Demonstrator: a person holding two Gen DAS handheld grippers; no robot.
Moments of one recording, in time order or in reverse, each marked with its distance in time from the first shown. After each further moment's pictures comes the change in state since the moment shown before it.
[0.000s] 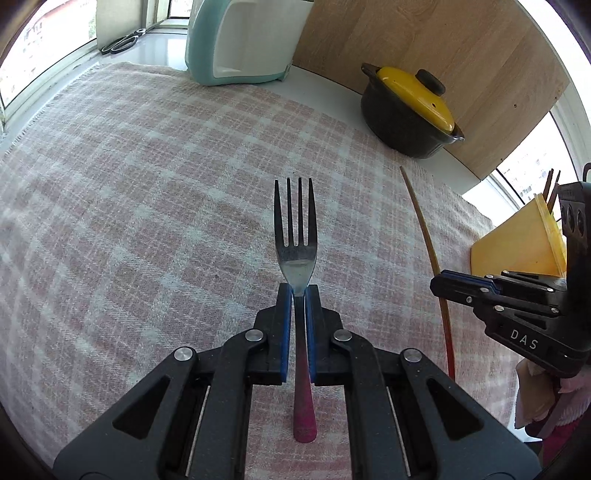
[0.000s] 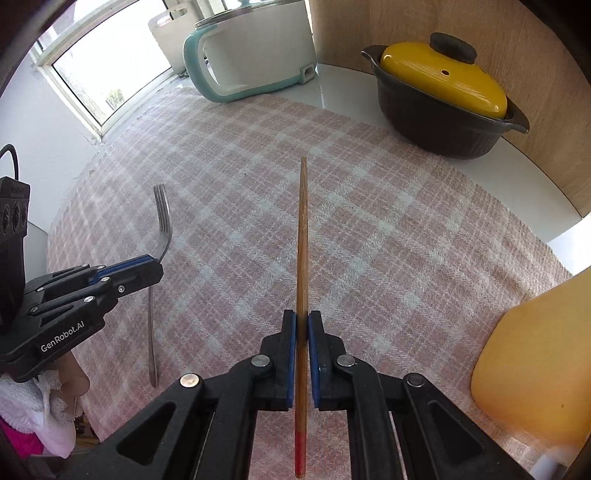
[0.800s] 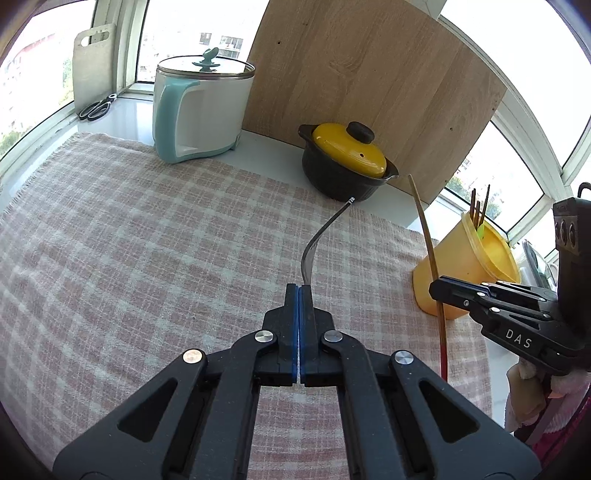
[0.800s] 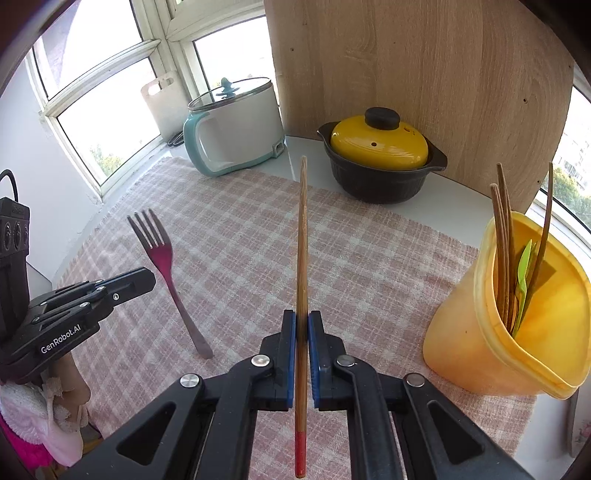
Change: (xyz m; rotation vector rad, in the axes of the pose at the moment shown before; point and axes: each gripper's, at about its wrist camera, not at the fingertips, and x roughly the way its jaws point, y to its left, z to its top) left arm -0.065 -0.036 0.010 0.125 -0.182 -0.104; right arm -0.090 -0.003 -0.025 0.090 -0.234 -0.087
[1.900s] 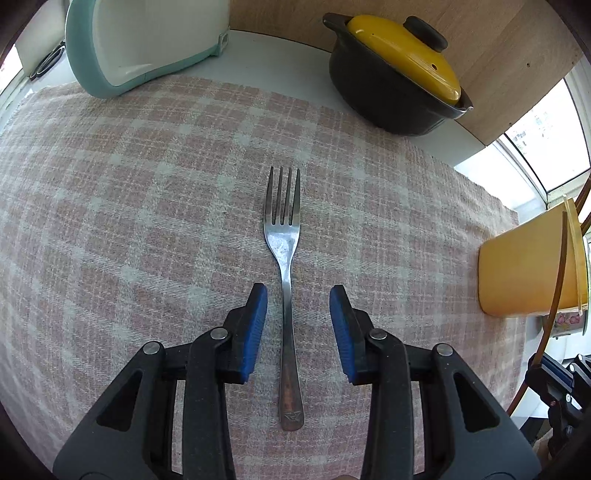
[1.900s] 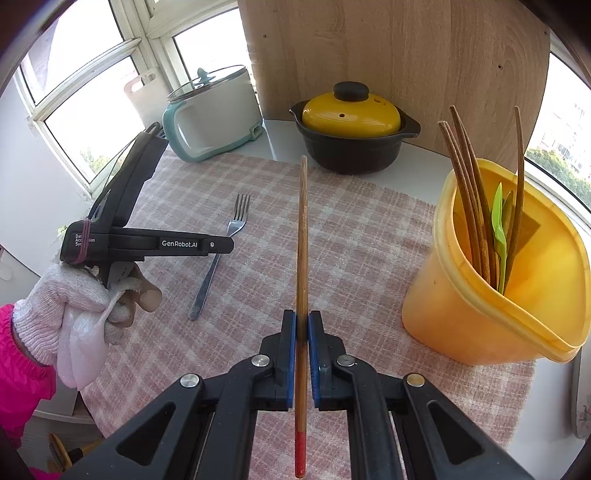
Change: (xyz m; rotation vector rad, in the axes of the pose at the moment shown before) left arm 0.155 0.014 0.034 -0.021 0.399 0.075; right arm 0.000 -0.025 -0.022 0.050 0.051 -0.012
